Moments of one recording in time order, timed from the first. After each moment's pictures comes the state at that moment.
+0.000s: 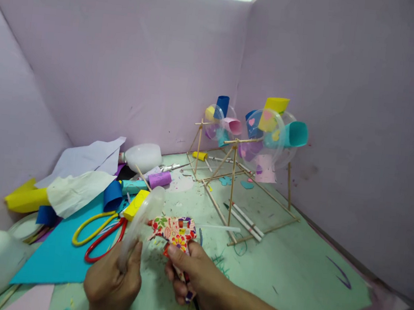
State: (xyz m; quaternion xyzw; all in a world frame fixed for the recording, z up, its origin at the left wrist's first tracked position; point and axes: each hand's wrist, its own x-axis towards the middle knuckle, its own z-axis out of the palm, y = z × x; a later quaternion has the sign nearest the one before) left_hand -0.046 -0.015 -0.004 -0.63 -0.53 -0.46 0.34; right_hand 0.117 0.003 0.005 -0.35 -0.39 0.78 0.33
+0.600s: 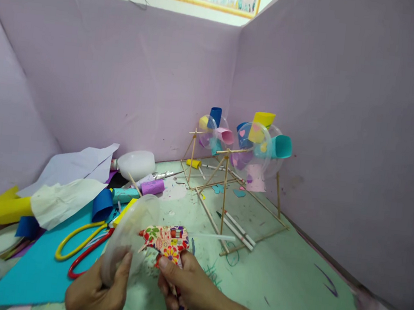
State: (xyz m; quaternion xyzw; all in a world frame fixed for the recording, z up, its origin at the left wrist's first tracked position) left_hand -0.059 -0.014 -0.009 -0.62 -0.59 -0.48 0.20; right_hand 0.115 0.007 0.003 -0.36 -0.43 0.75 0.33
